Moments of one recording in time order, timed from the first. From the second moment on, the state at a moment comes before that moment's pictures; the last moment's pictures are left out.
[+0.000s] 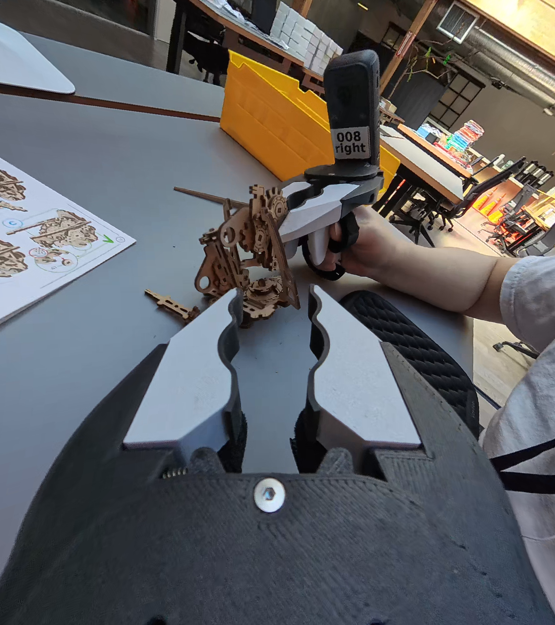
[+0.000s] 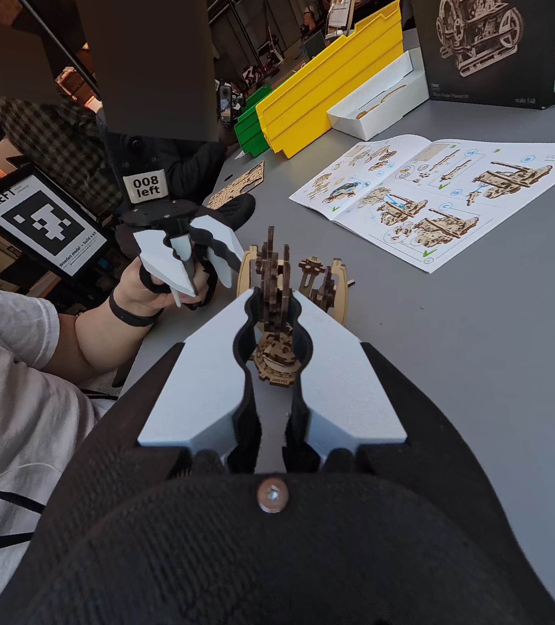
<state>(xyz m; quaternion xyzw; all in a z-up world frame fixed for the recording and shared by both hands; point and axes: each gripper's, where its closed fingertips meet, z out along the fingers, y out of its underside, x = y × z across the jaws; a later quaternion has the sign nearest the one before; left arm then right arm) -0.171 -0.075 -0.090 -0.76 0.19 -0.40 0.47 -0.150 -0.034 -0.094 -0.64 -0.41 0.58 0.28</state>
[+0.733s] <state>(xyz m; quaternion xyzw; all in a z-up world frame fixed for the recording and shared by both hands) -0.189 -0.028 -0.087 -0.74 0.34 -0.39 0.42 -0.158 -0.044 -0.108 -0.62 -0.50 0.56 0.24</state>
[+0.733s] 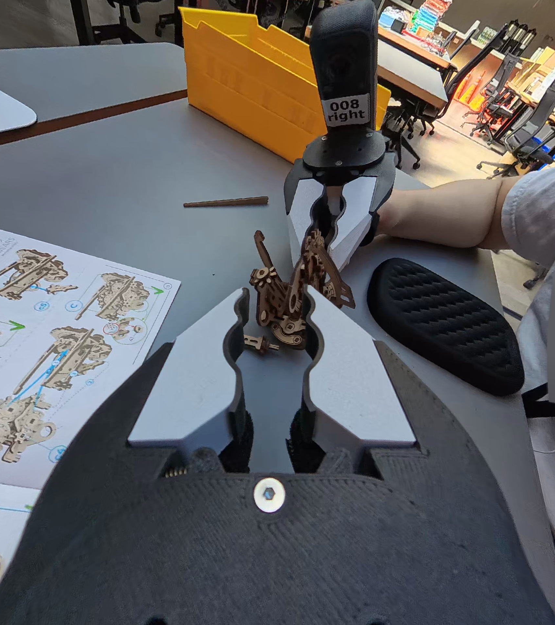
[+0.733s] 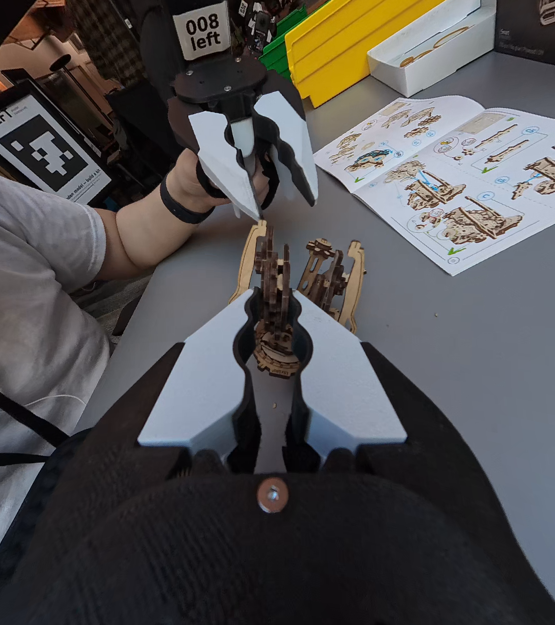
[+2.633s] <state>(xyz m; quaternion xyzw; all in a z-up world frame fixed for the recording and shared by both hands) -0.158 -0.058 -0.101 -0.69 0.42 -0.50 0.32 -0.145 -0.058 -0.102 -0.62 -0.59 0.51 0.11</state>
